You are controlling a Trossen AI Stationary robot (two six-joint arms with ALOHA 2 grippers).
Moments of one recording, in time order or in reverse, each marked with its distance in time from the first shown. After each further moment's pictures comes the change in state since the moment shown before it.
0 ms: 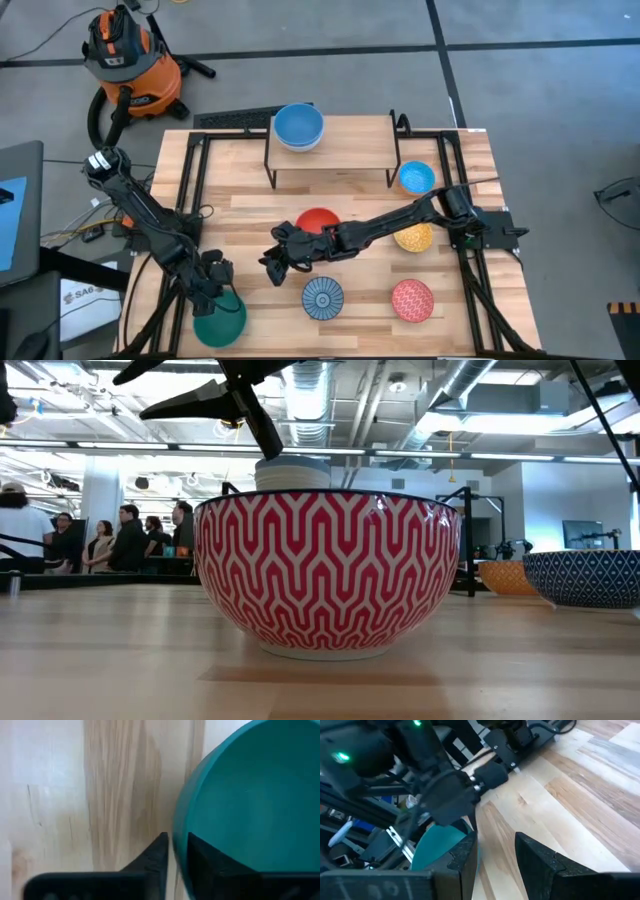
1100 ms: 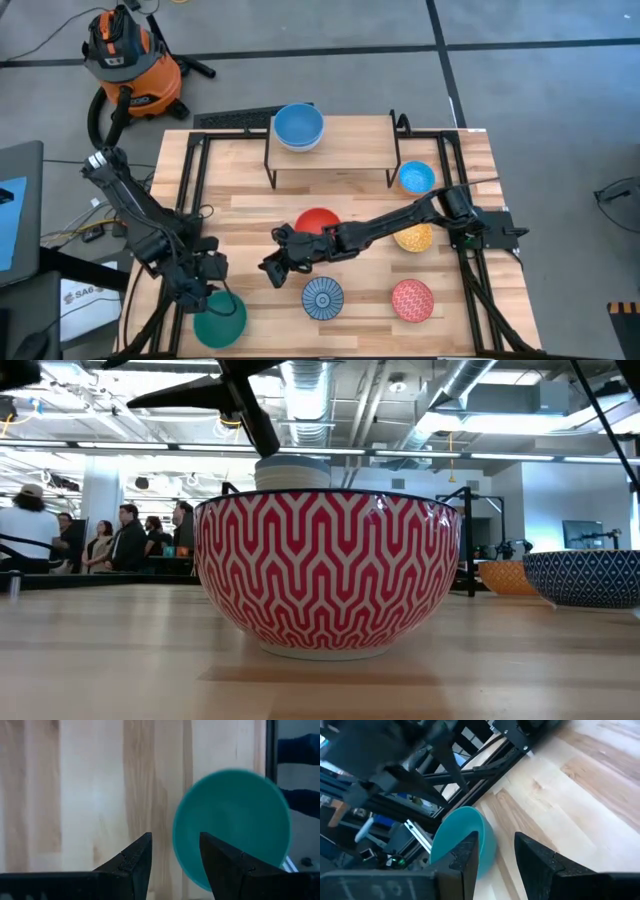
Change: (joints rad) left arm 0.000 0.000 0.396 -0.480 -0.132 0.125; right arm 0.006 0.008 0.004 0.006 -0.082 0.082
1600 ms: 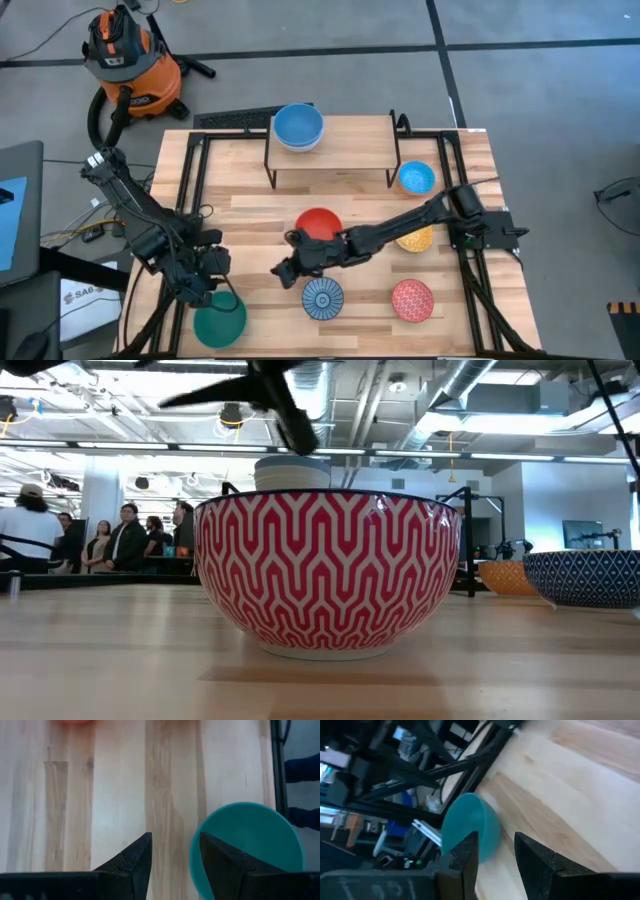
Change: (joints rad) left arm 0.029 0.000 0.084 -0.050 -0.148 0.083; right arm 0.043 -0.074 -0.115 -0.001 0.017 0.224
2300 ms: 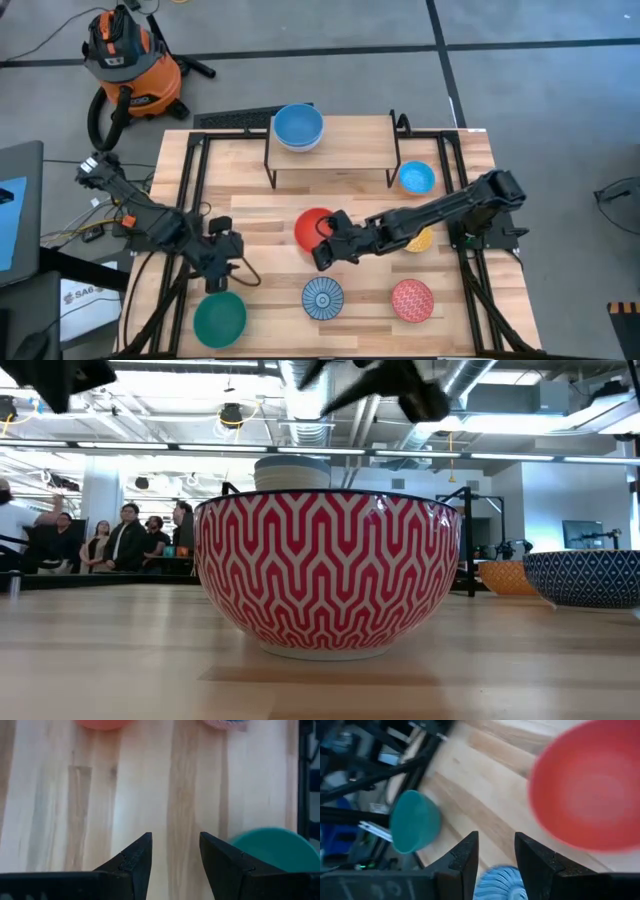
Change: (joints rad) left arm 0.198 -0.003 0.000 0.014 0.068 0.128; right arm 0.021 -0.304 -0.189 -0.375 0.133 0.120
